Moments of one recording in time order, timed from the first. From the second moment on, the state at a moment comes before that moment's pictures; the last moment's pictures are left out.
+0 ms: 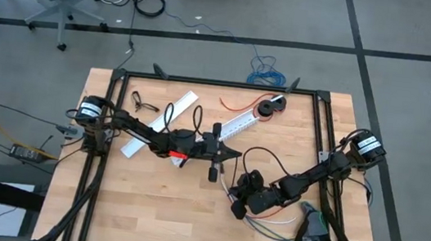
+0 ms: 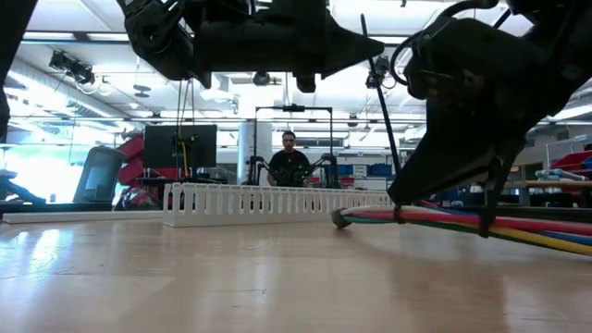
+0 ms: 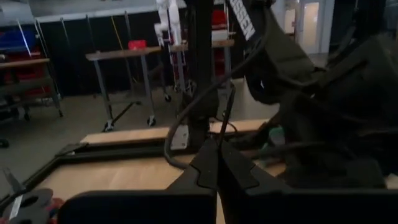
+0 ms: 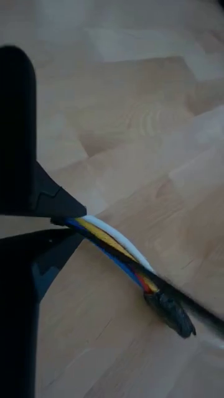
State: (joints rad) left arm -0.08 1.85 0.93 0.99 -0.09 0.09; right arm 0.52 1.72 0.75 0.20 0.50 0.89
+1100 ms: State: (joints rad) left arm -0.12 1.85 0.92 0.74 0.04 -0.01; right arm 0.59 1.72 0.75 0.02 0.62 1.08
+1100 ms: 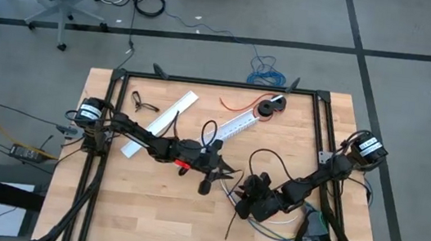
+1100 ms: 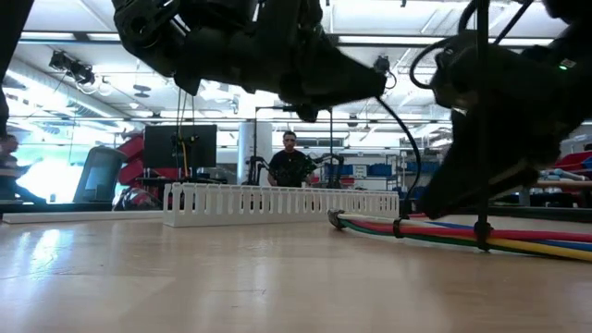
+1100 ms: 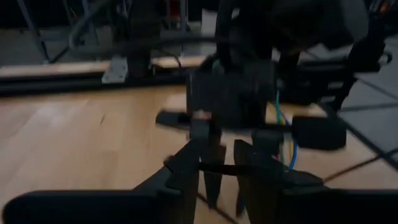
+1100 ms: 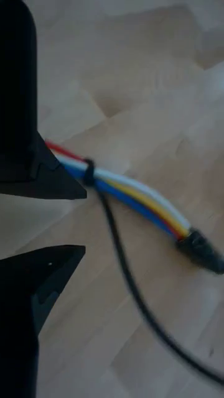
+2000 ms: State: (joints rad) left arm -0.12 1.83 0.92 0.55 0.04 0.20; right arm 0.81 1.72 0.75 -0.24 0.81 1.40
